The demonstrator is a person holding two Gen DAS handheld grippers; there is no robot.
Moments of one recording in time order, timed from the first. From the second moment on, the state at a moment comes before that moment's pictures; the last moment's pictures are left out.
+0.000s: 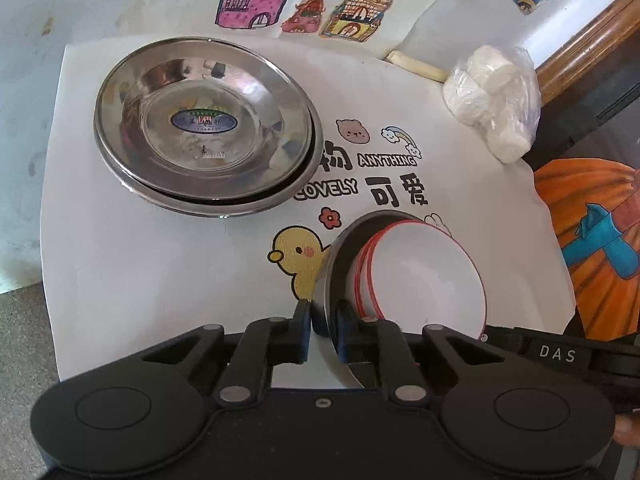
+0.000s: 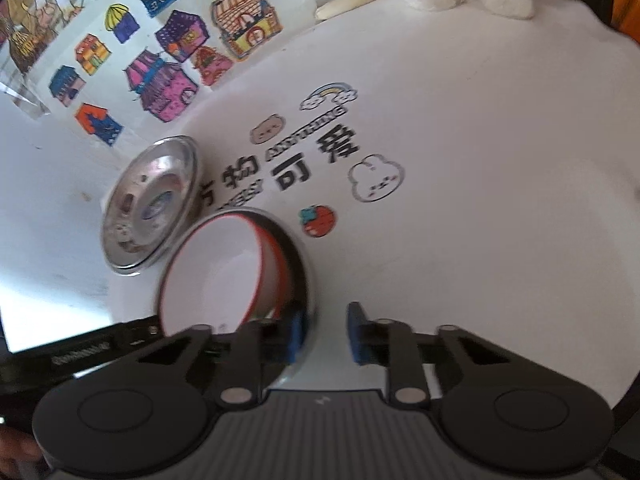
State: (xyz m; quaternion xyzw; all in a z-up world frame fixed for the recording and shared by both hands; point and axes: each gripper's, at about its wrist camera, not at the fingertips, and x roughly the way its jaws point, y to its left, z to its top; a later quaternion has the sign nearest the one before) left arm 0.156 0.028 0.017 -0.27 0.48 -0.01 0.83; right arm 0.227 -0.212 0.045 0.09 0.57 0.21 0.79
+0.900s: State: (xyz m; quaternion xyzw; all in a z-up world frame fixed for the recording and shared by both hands) left arm 0.138 0.036 0.042 -0.26 0.45 -0.03 0.85; right arm 0.195 -0.202 0.077 0.08 0.53 0.20 0.82
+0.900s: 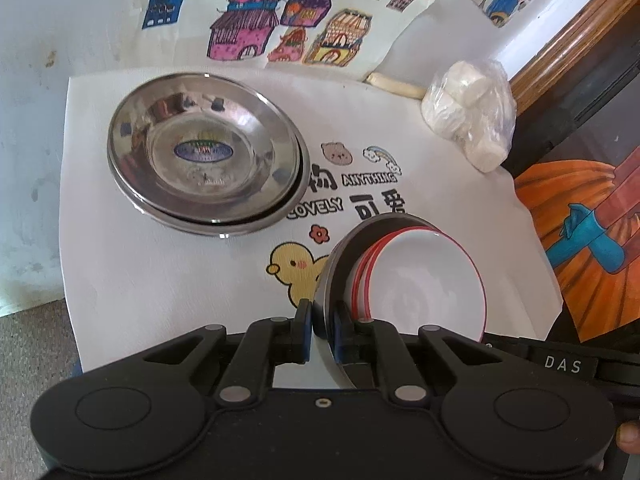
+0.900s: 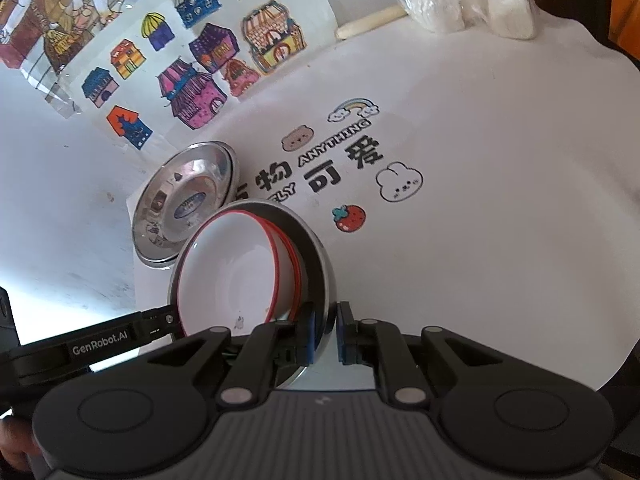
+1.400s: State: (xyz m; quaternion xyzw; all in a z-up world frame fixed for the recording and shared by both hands) left arm 0.149 0.071 0.077 -0.27 0.41 -0.01 0.87; right arm 0.212 -0.170 0.101 0.08 0.50 0.23 0.83
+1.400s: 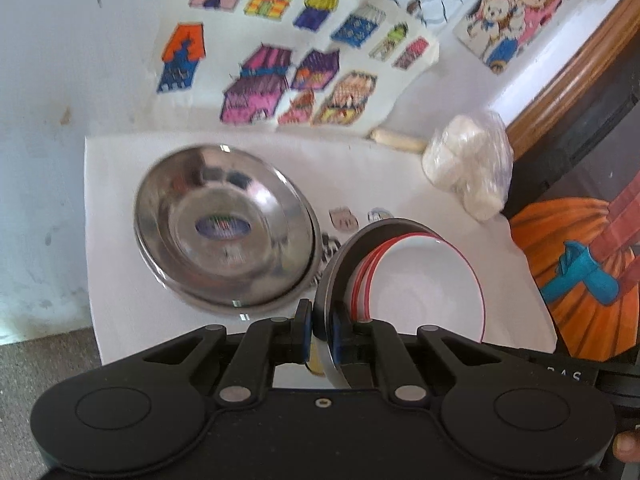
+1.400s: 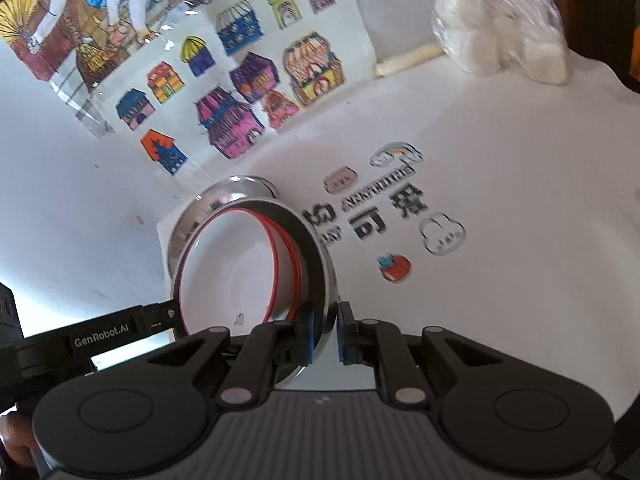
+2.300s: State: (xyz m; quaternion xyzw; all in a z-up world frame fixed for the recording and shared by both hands) left arm 0.183 0.171 0.077 -0.29 0.38 0.05 0.88; right arm 0.275 -0.066 0.096 0.08 0.50 0.29 0.81
